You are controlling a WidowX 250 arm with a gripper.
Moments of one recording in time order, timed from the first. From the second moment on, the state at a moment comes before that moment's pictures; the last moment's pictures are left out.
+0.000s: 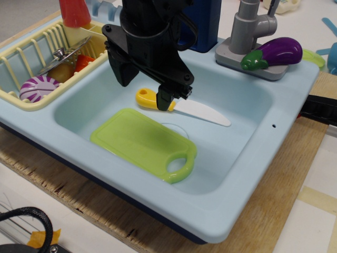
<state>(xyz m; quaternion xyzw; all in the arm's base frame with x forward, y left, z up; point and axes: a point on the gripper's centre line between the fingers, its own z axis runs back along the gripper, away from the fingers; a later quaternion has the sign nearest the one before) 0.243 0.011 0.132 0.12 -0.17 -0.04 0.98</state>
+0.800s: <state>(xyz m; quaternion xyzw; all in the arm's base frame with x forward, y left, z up) 0.257 0.019 0.117 0.10 -0.16 -0.25 0.95</state>
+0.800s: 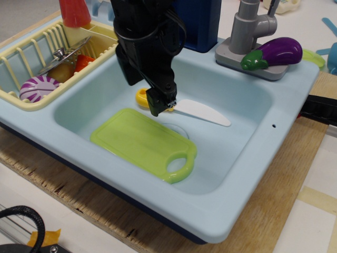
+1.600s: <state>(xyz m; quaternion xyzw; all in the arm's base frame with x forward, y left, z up) 0.291 0.035 0.101 0.06 -0.13 -0.42 0.90</state>
